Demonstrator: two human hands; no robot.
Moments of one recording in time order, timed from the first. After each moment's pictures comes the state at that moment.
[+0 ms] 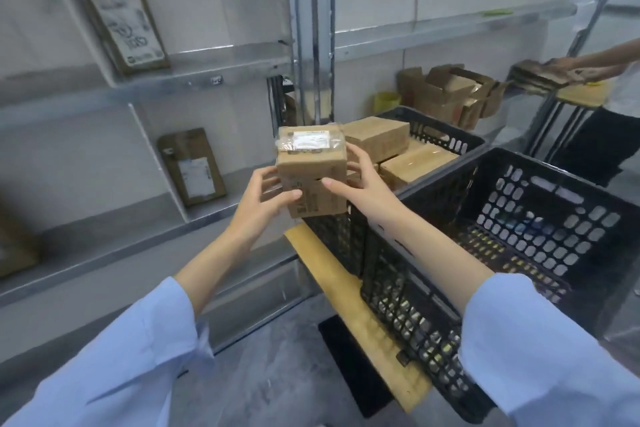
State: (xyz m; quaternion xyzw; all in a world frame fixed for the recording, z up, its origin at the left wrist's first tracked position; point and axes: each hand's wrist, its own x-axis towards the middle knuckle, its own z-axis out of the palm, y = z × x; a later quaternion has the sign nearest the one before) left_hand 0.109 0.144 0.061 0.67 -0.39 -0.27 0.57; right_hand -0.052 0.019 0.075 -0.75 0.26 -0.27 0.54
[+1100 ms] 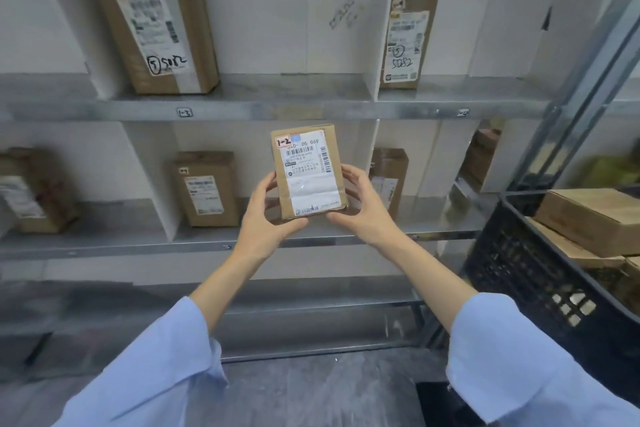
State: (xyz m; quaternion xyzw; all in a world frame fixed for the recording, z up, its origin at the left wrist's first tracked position) left_hand 0.364 0.387 0.040 0.74 -0.27 -0.03 0.61; right_hand 0.280 0.201 0.059 -0.82 0.05 -0.18 0.54
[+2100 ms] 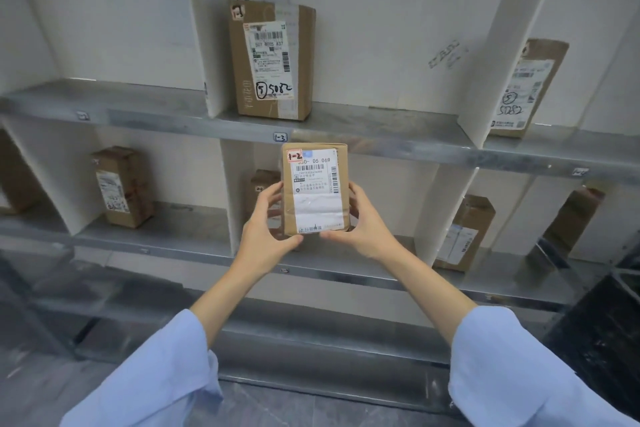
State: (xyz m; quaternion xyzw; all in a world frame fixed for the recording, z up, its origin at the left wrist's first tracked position) left_hand 0.447 0.494 0.046 0.77 -0.25 0.08 0.58; right_hand 0.408 0.292 0.065 -0.85 -0.03 -0.11 0.52
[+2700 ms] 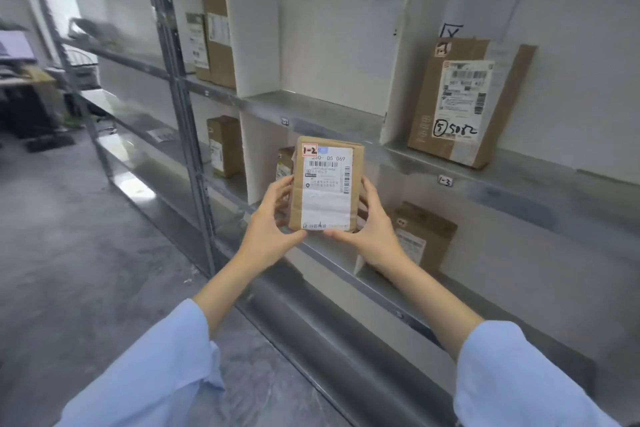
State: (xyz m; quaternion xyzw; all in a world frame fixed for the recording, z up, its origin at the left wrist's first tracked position) left_hand 0.439 0.660 0.088 0.81 -0.06 0.23 0.54; right_hand 0.497 0.468 0.092 -0.78 -0.28 -0.05 0.56
